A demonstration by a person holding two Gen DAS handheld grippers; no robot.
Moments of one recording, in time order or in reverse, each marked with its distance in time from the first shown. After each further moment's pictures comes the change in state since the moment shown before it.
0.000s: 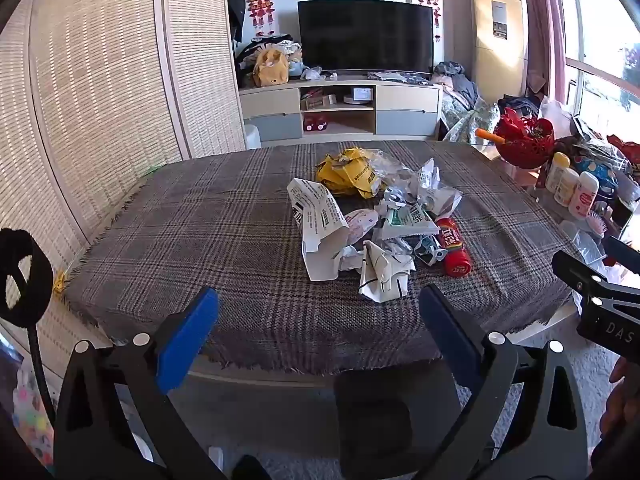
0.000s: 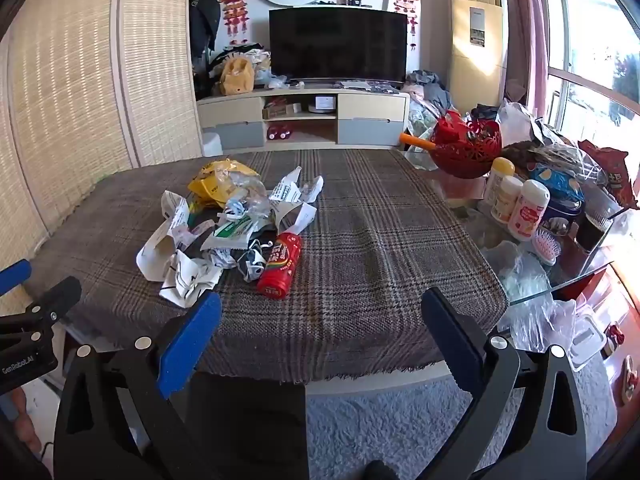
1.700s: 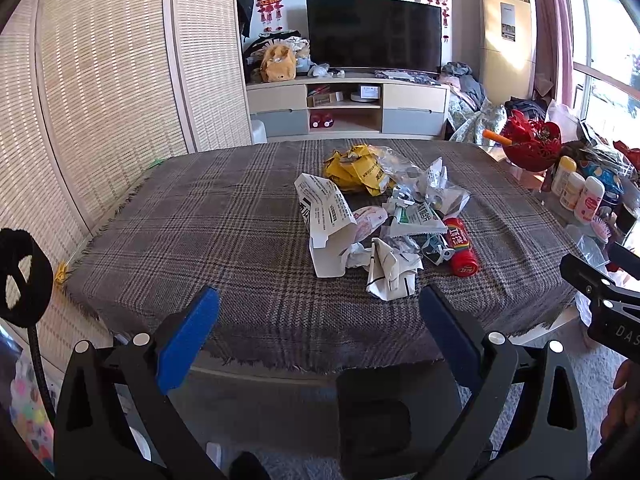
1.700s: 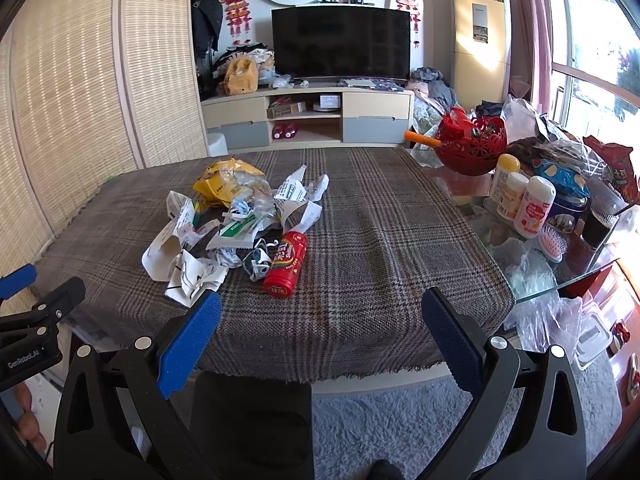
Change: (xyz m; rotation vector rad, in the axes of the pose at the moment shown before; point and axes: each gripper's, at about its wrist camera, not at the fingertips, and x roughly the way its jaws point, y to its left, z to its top) left arm 0.004 0.005 -0.002 -0.024 0.019 0.014; right arm 0.002 0.003 -0.001 0.014 0.010 0.021
